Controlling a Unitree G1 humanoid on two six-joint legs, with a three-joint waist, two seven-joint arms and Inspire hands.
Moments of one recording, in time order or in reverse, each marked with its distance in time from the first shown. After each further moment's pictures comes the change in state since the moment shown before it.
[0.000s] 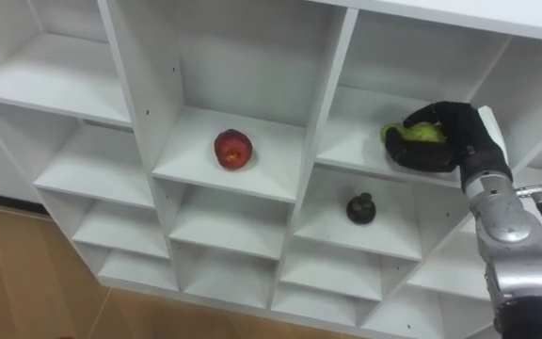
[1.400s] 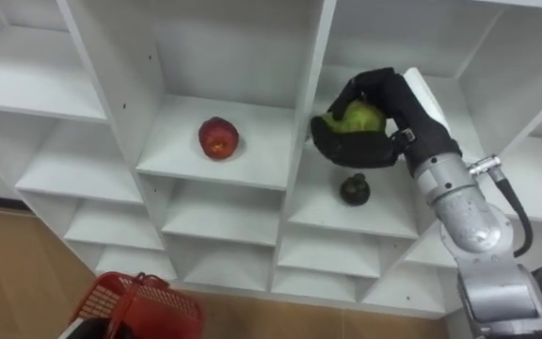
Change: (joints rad) left arm -0.116 -0.037 -0.028 -0.106 -0.193 -0.116 0.008; right arm 0.186 0.077 0.043 -0.629 -0.110 0.002 0.122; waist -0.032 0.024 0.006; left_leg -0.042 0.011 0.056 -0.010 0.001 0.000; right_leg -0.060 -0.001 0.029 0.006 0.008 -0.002
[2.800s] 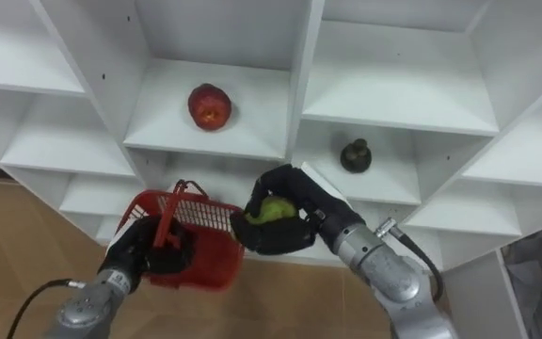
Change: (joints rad) left arm -0.233 -0.062 -0.153 -0.144 -0.192 -0.047 0.015; right arm 0.083 0.154 0.205 0.152 -0.015 0.022 0.190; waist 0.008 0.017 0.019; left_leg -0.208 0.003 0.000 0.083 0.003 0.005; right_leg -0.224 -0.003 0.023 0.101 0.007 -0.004
